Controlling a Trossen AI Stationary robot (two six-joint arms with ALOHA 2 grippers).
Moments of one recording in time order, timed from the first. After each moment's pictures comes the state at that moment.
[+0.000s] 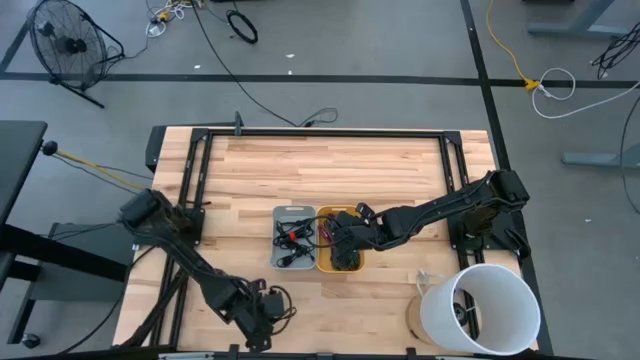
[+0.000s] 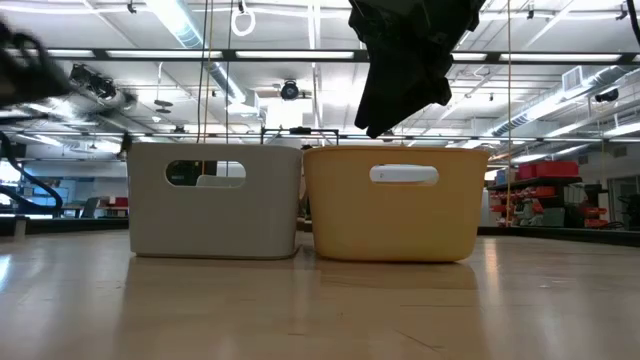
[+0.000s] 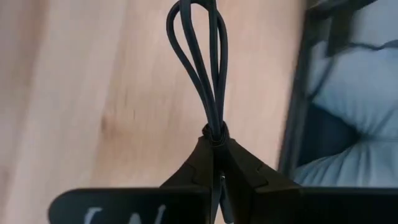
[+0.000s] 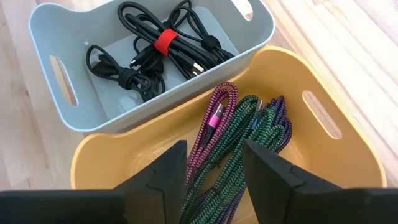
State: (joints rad) left arm -0.77 1.80 1.19 -0.48 -0.13 -0.98; right arm 0.27 1.73 1.28 -0.59 0.37 0.64
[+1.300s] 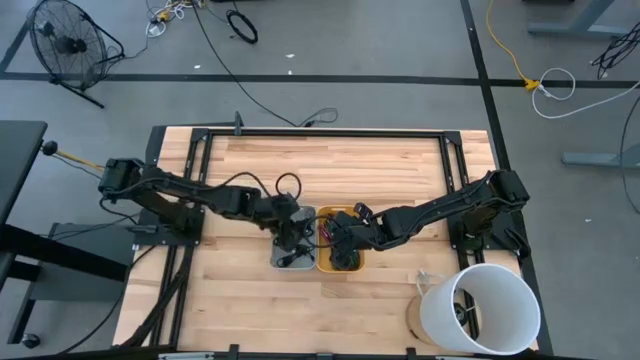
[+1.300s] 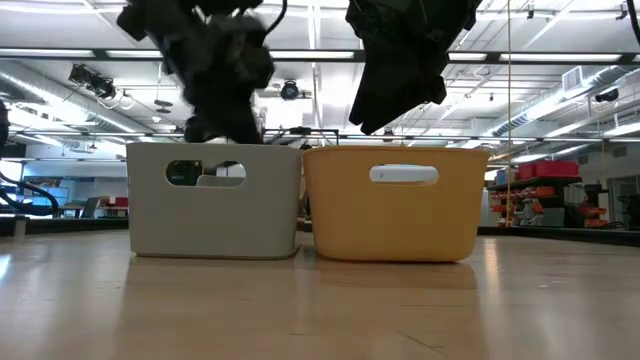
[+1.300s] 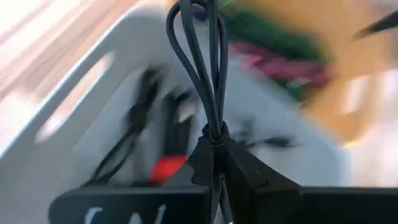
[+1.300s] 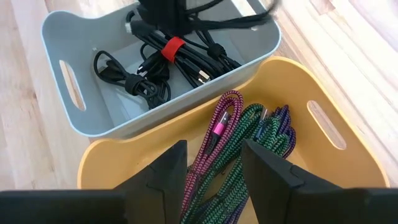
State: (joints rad) left arm -0.08 1.46 0.87 -0.28 -0.05 -0.70; right arm 0.27 1.73 1.28 -0.56 0.37 0.62
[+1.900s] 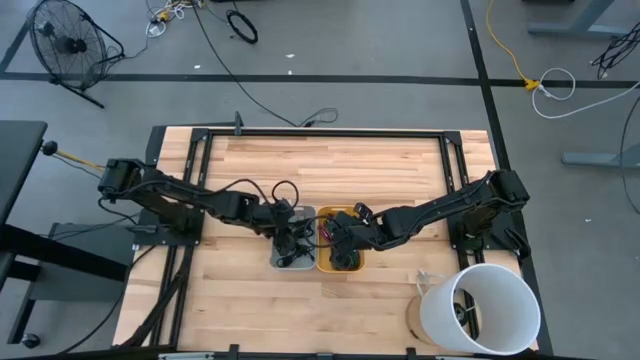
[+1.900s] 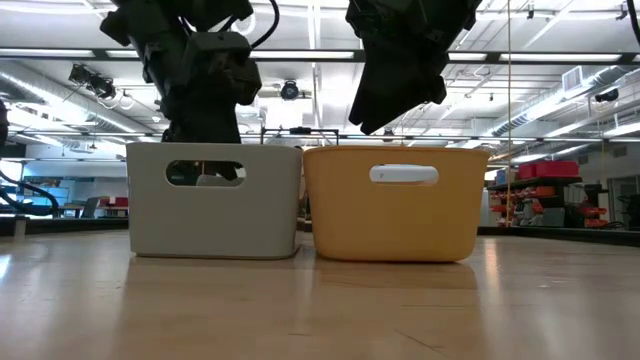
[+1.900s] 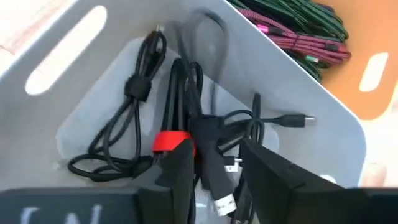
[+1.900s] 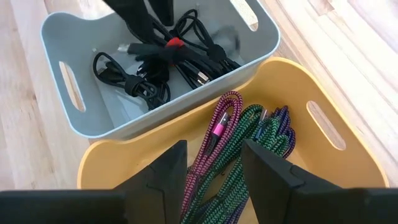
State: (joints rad) left arm -0.12 1.46 0.82 -0.30 -0.07 -0.76; right arm 0.27 1.73 1.28 -0.56 0.37 0.62
